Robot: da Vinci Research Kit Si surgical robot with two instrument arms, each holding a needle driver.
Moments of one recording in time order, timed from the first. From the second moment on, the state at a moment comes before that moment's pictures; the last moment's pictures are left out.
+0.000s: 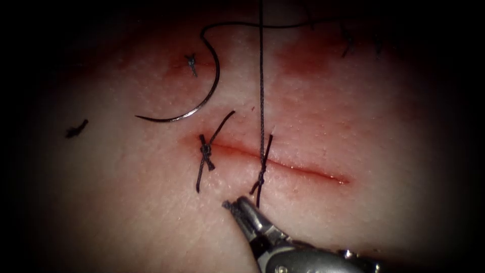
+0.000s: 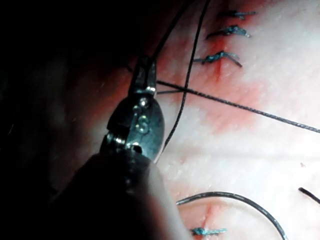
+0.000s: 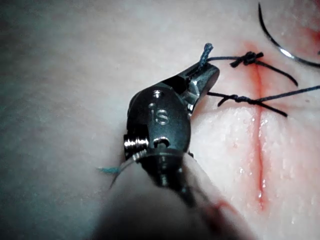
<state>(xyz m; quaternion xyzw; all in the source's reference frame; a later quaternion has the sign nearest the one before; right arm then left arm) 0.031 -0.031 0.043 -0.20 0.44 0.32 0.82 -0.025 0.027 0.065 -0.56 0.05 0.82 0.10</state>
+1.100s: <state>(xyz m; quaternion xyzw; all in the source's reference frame) 0.032 -0.033 0.049 -0.13 0.38 0.31 0.86 -0.030 0.029 0.077 -0.55 0.12 0.83 0.06</state>
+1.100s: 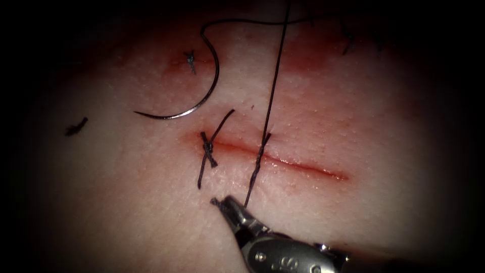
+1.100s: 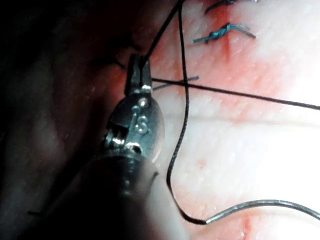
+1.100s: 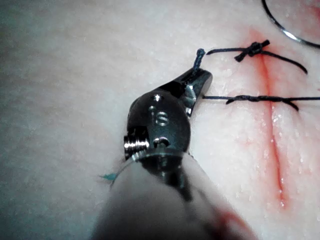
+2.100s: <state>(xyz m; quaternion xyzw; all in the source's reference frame) 0.031 -0.030 0.047 -0.10 0.44 0.29 0.84 -0.023 0.020 0.061 -0.60 0.05 0.80 0.09</state>
